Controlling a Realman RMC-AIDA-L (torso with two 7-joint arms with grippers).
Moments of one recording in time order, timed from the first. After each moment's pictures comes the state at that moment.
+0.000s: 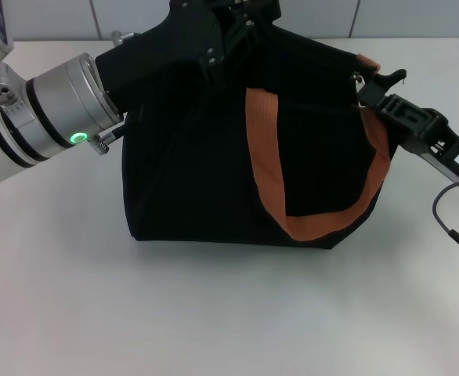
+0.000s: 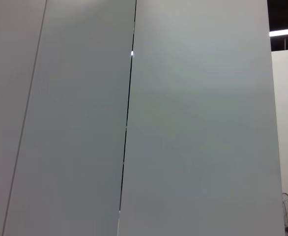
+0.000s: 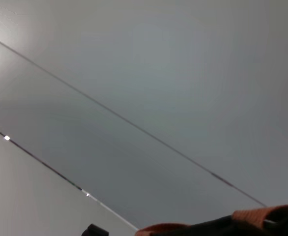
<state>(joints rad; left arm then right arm) -0.78 -2.08 0.69 0.21 1.47 1.66 -0.92 0.50 2.08 -0.14 -0.10 -1.90 -1.66 1.55</state>
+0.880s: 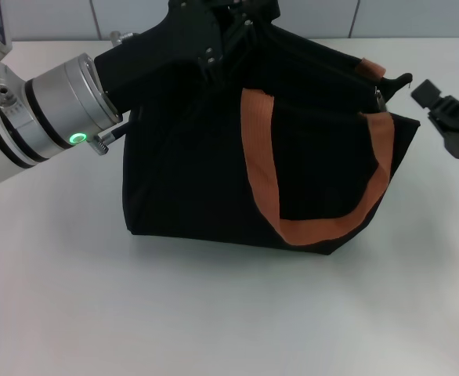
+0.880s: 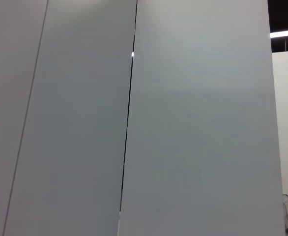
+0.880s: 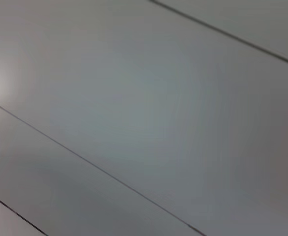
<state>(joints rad) -0.78 -2.08 0.69 0.21 1.47 1.66 -0.92 0.42 2.08 -0.02 -0.11 -1.90 -1.69 1.54</state>
